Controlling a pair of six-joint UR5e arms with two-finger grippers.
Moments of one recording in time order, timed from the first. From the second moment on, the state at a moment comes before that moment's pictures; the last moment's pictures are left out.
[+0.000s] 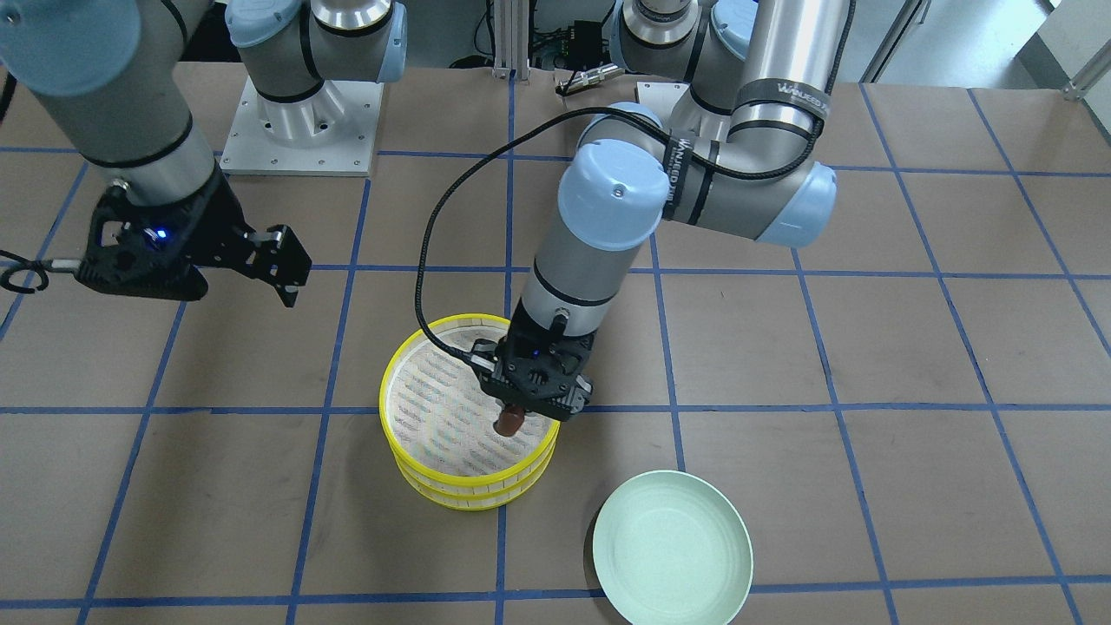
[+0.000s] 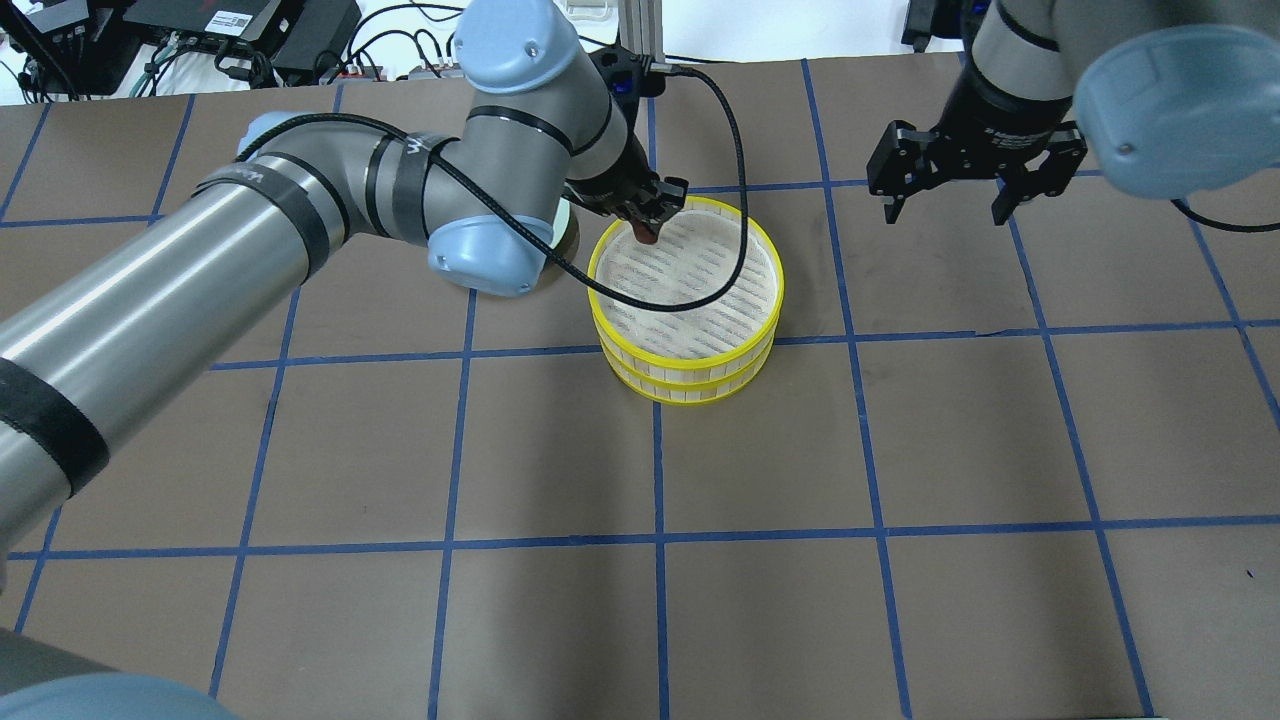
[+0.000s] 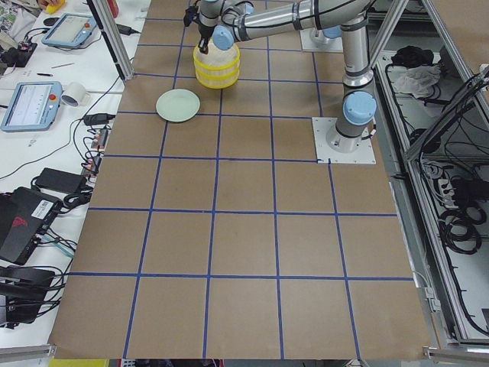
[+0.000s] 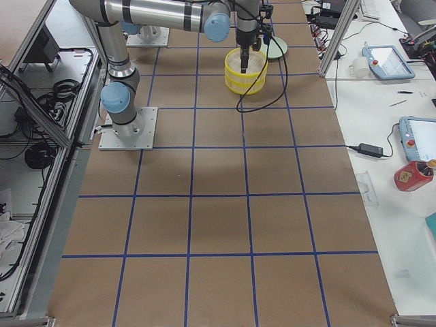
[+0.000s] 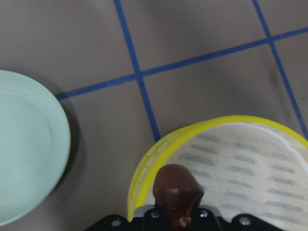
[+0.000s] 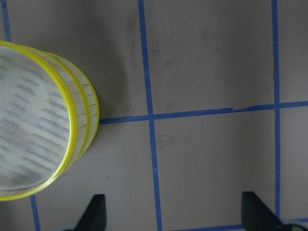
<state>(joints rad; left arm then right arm) -1.86 -1.98 -1.57 -0.88 1.40 -0.04 1.53 -1.50 1.62 -1.73 -1.58 0.05</state>
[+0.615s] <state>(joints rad) -1.92 -1.99 -1.63 -0.87 1.40 -0.09 1.50 -1.57 1.57 -1.62 -1.58 0.00</state>
